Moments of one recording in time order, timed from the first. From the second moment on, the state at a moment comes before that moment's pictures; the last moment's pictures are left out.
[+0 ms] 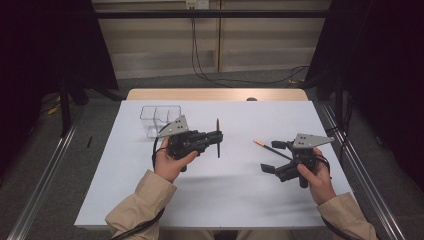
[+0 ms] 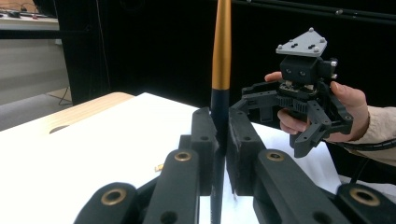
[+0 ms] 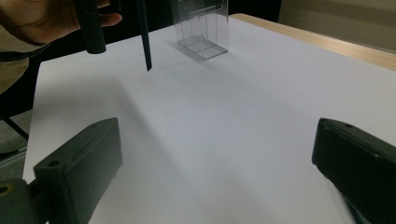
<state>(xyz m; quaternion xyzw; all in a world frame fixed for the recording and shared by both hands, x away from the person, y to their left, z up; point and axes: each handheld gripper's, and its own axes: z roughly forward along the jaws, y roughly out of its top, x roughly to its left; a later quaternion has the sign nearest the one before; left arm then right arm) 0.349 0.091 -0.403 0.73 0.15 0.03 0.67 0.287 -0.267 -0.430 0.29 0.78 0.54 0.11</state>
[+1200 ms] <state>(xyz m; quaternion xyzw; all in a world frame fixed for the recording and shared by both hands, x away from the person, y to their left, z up) 0.347 0.106 -0.398 0.73 0.16 0.05 0.66 0.272 -0.298 -0.436 0.31 0.77 0.55 0.13</state>
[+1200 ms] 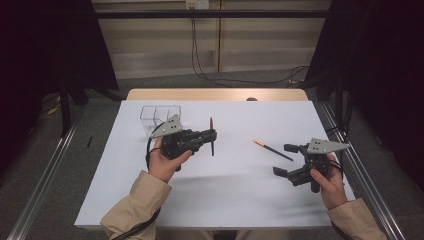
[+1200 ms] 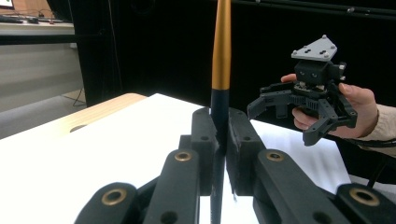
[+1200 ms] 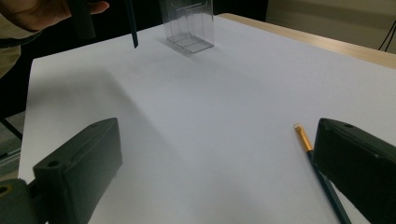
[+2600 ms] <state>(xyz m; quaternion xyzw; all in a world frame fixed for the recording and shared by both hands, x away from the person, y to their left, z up) 0.369 0.135 -0.381 0.72 0.20 0.09 0.66 0.271 -0.297 -0.437 0.30 0.78 0.54 0.13</state>
